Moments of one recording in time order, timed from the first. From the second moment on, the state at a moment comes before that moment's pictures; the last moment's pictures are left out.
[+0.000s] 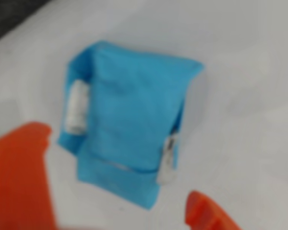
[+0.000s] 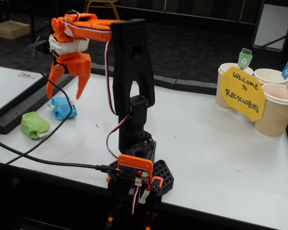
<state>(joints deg) -57.6 75.8 83.9 82.1 -62.6</state>
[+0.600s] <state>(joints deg) -57.5 67.0 77.9 83.3 -62.6</state>
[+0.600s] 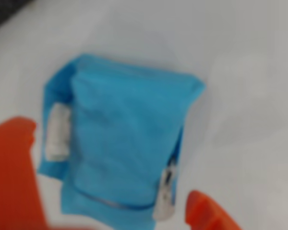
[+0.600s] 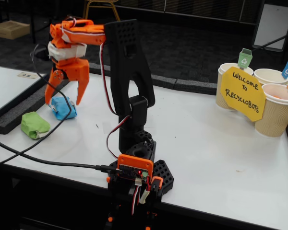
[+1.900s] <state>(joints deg) -50.8 75.1 73.9 90.0 -51.9</state>
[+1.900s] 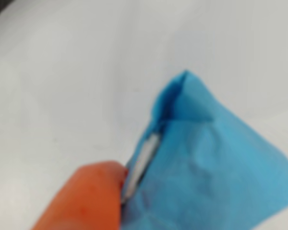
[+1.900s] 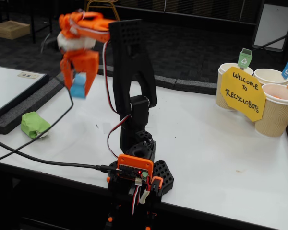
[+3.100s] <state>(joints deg) -16.9 169.6 117.1 96.3 -42.5</state>
